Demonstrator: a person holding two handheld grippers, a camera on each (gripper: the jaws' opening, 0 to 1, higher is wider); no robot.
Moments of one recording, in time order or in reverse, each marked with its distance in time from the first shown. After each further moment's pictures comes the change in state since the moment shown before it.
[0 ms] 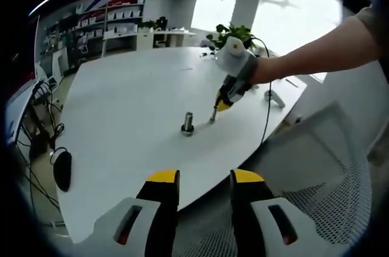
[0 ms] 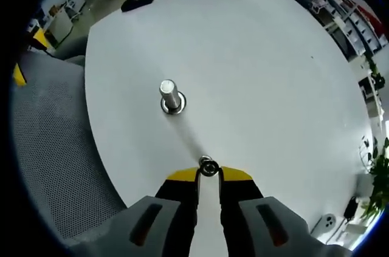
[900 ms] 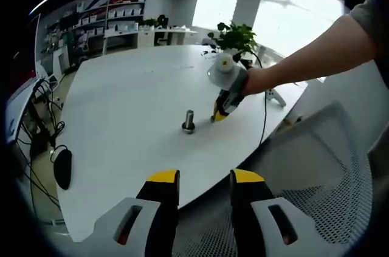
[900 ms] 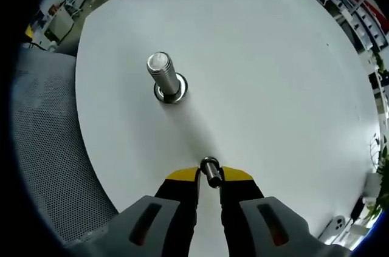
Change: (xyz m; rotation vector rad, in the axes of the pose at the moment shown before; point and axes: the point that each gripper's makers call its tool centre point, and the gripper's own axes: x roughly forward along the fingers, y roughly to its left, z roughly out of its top) left arm 0.000 0.001 -0.003 -0.006 0.014 0.007; right arm 0.039 0.008 -0.014 0.010 0.059 0.042
